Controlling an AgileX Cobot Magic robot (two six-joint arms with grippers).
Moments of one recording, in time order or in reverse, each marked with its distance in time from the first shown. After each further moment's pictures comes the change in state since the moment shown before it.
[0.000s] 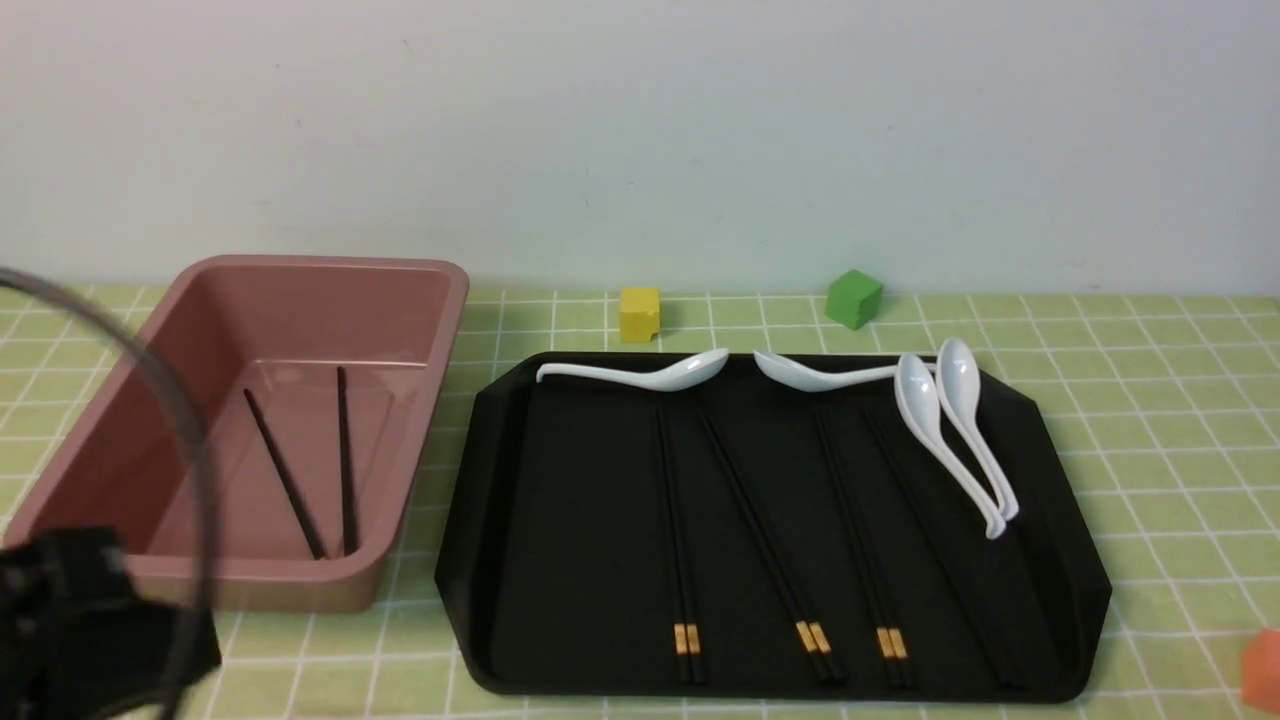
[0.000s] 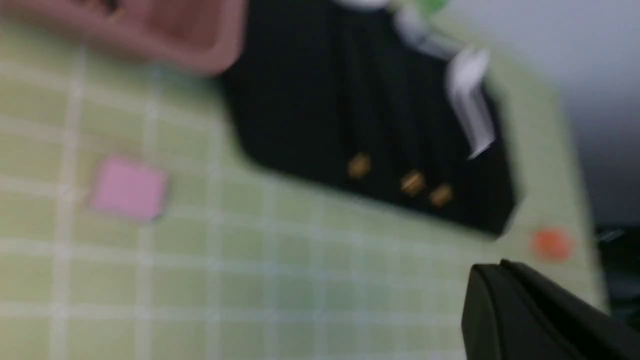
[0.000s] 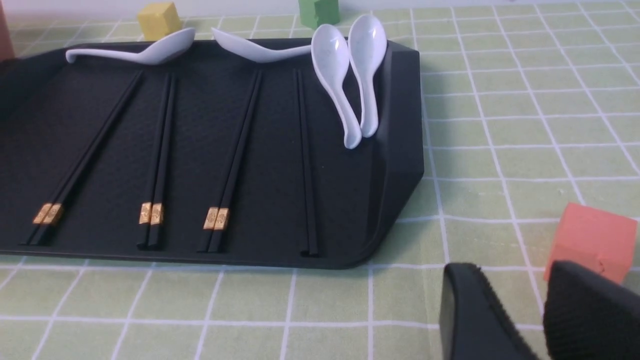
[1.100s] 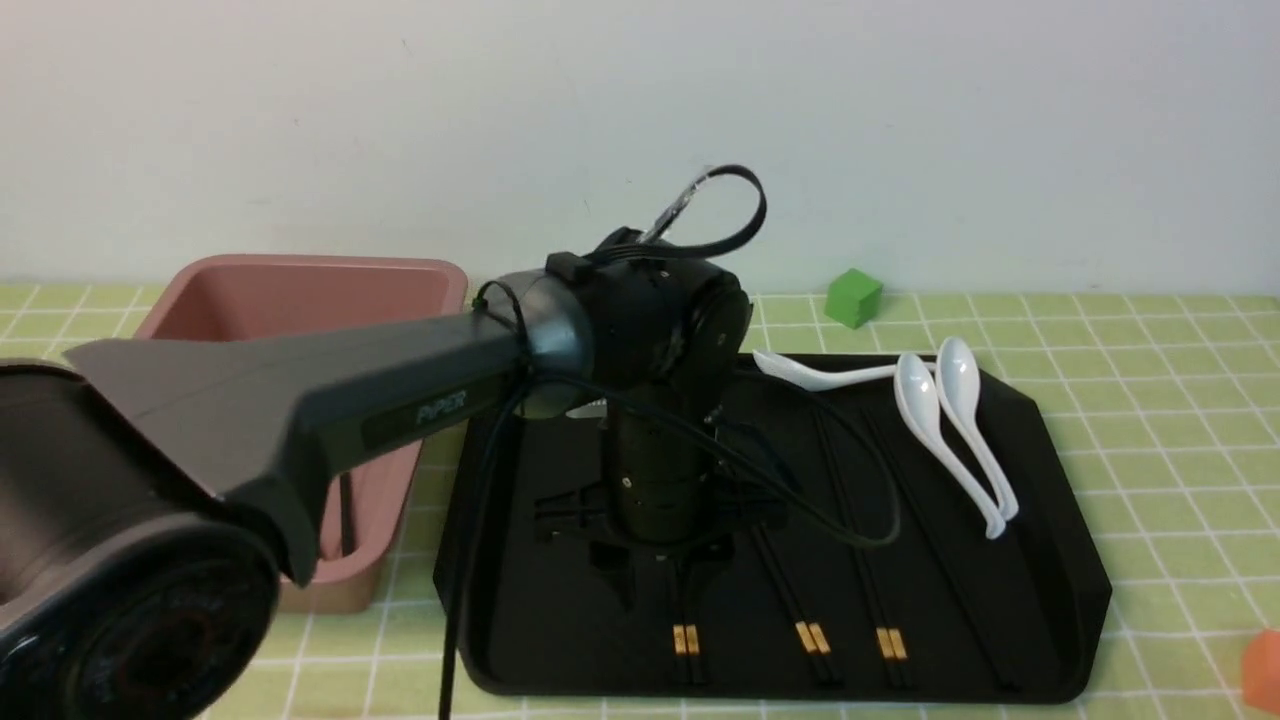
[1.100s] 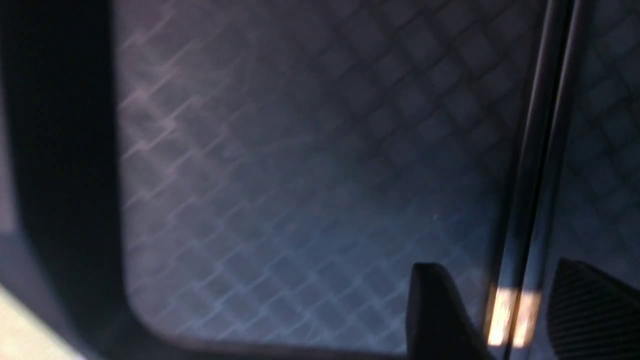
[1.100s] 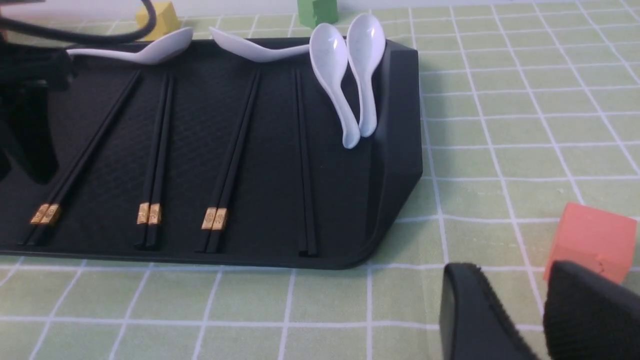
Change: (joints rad) right arm 0.000 0.000 0.000 0.000 0.000 0.000; left arm -0.507 1.383 -0.973 0.394 0.080 -0.394
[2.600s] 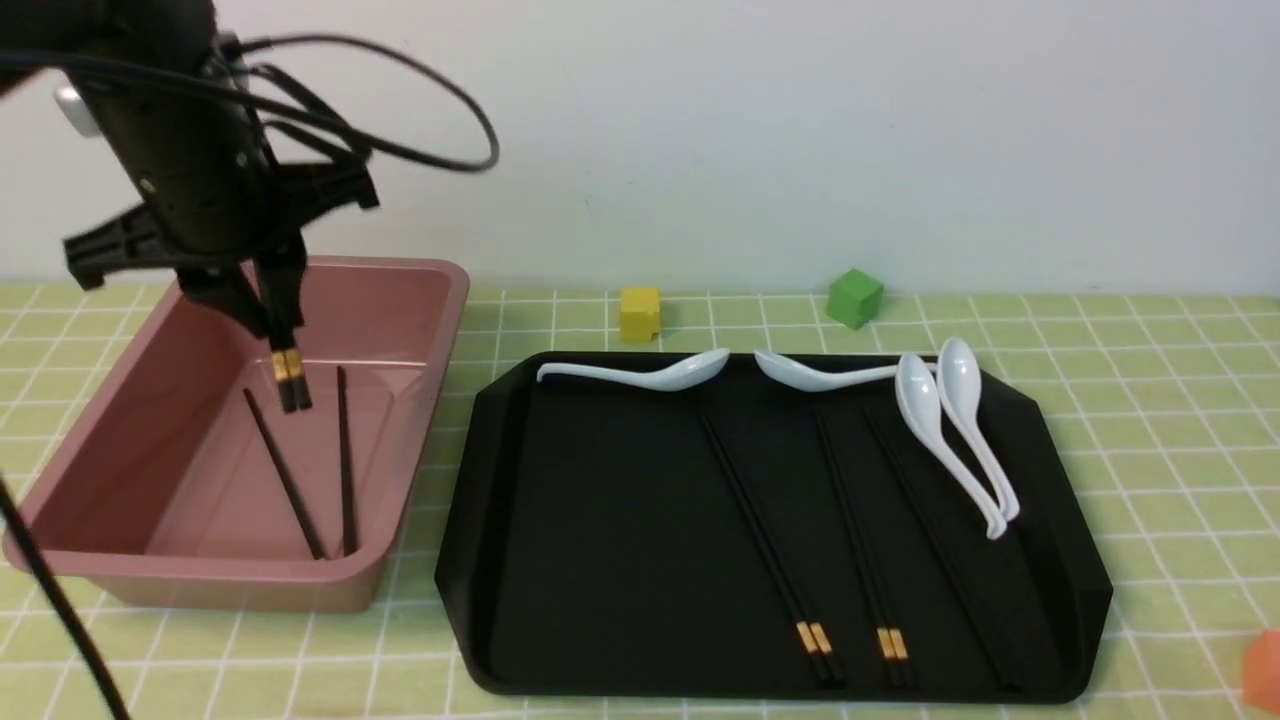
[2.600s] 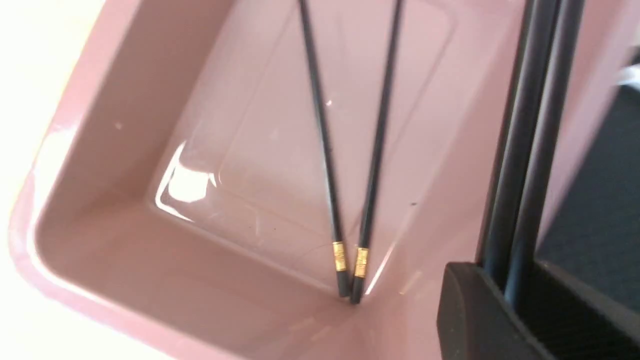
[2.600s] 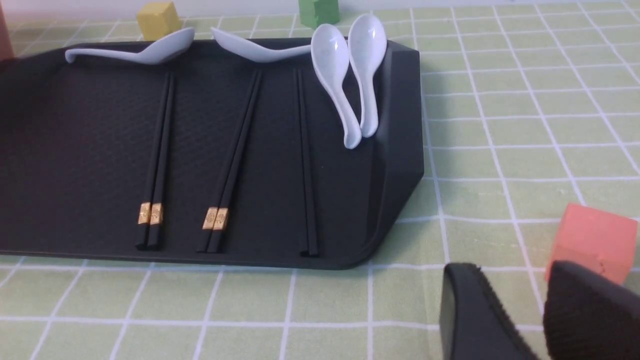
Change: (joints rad) right arm 0.000 0.000 0.000 0.000 0.000 0.000; left arm 0.492 -0.337 -0.005 0.084 0.141 0.137
